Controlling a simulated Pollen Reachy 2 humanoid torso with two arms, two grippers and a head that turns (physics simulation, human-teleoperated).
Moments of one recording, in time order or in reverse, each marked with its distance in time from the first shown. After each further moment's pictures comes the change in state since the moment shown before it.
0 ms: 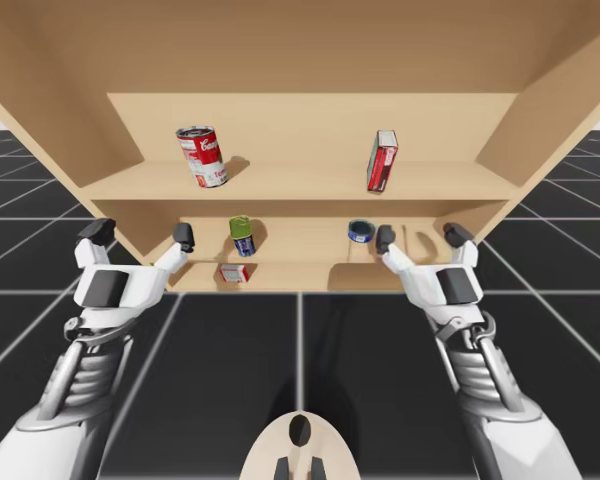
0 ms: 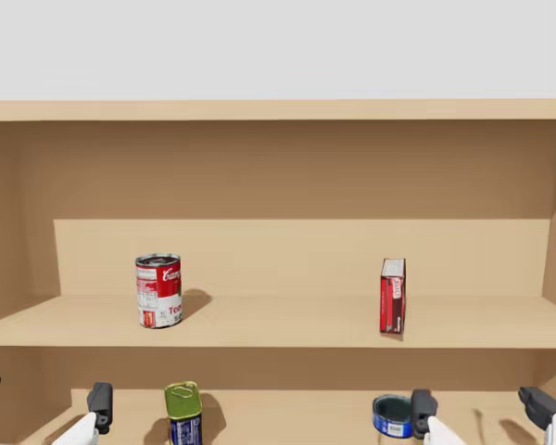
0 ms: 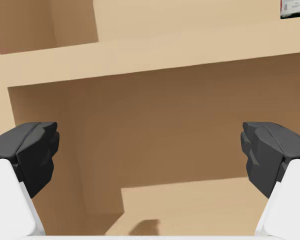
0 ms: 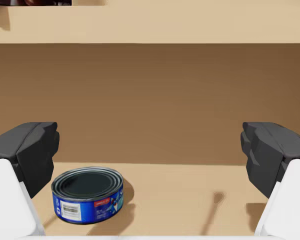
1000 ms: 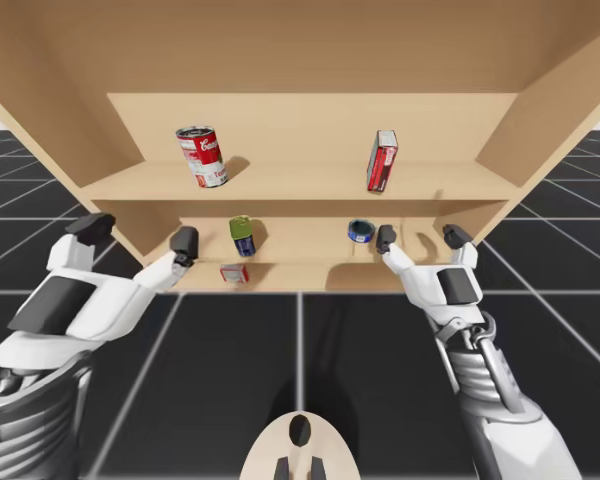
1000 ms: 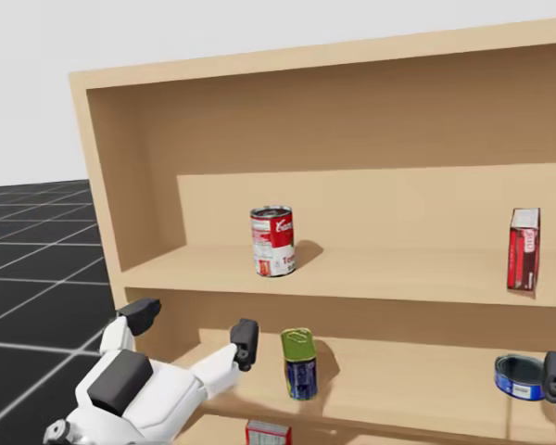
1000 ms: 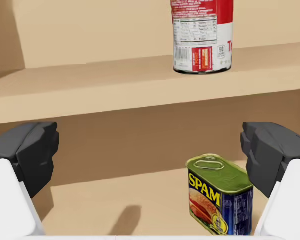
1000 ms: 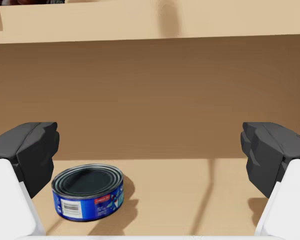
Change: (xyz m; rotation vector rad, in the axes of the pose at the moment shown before) left arm 0.083 -0.019 0.025 -0.173 0.130 0.110; right arm 0.001 0.001 0.001 -0.017 0.018 -0.026
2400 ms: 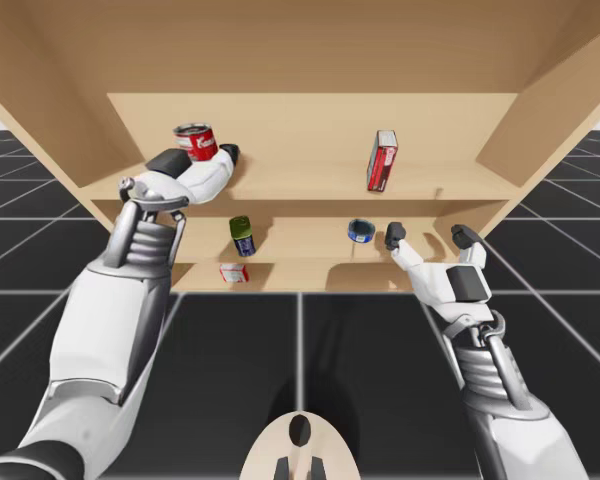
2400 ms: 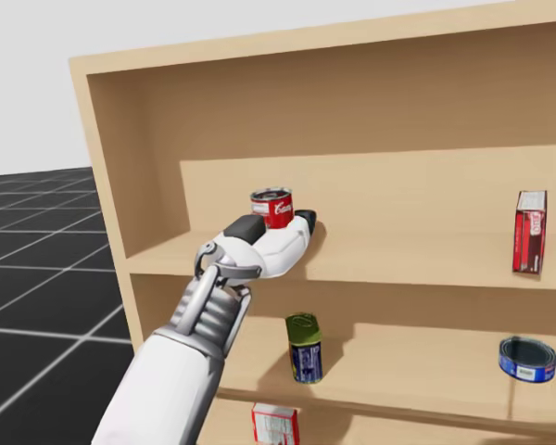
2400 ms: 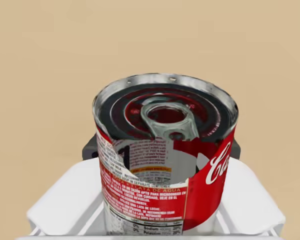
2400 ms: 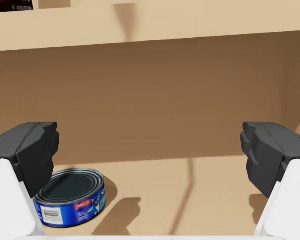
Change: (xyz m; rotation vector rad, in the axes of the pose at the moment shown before) left arm 0.029 -0.028 -0.176 -0.002 0.180 0.103; right arm 0.002 -0.012 -0.003 -0.037 0.007 -0.025
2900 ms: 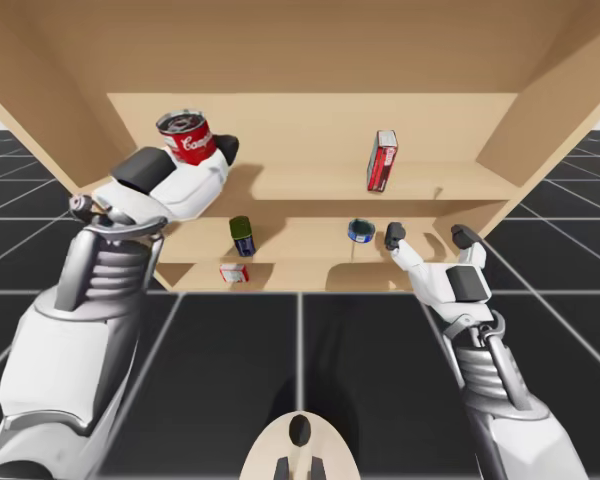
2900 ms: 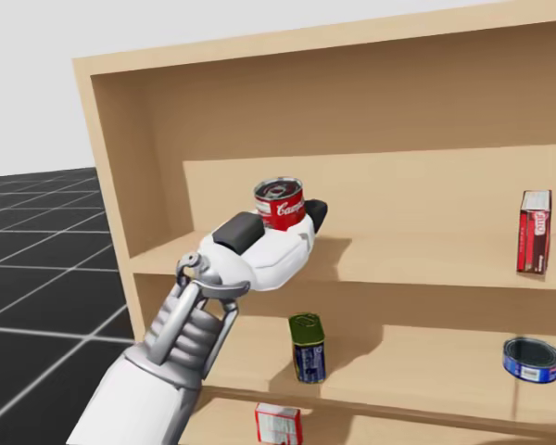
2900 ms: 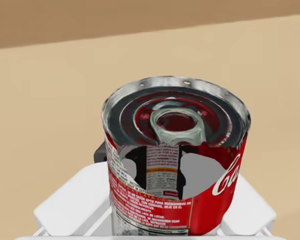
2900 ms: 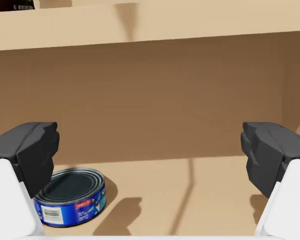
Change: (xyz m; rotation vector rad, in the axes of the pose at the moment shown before) left arm 0.016 -0.013 0.049 -0.185 -0.138 -0.069; right arm 0.000 0.000 0.000 0.002 -0.001 0.003
